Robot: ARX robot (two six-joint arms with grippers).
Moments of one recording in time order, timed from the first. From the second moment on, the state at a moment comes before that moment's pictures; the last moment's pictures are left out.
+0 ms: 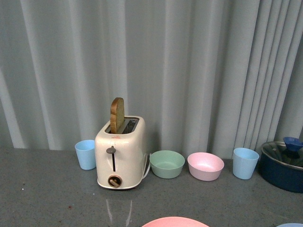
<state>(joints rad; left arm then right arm) 0.00 0.00 0.03 0.00 0.00 0.00 0.00 0.00 0.01 0.00 0.00 0.00</state>
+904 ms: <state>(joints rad) 0.00 0.00 0.03 0.00 0.00 0.00 -0.40 1.01 0.37 0.31 -0.09 0.07</state>
